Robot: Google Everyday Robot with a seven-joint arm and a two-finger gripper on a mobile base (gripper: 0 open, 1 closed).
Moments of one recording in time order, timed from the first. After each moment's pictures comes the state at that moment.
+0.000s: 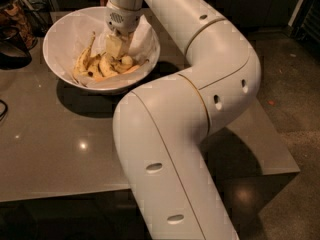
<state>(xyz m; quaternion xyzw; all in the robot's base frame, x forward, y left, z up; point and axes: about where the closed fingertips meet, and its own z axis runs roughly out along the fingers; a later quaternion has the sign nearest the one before) 0.697 0.107 0.878 -0.57 0.81 0.12 0.07</state>
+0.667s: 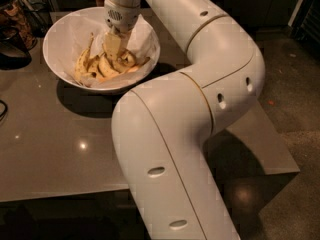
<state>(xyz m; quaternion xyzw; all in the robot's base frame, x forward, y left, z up) 0.701 0.110 0.891 -0.58 0.80 0.10 0.10</state>
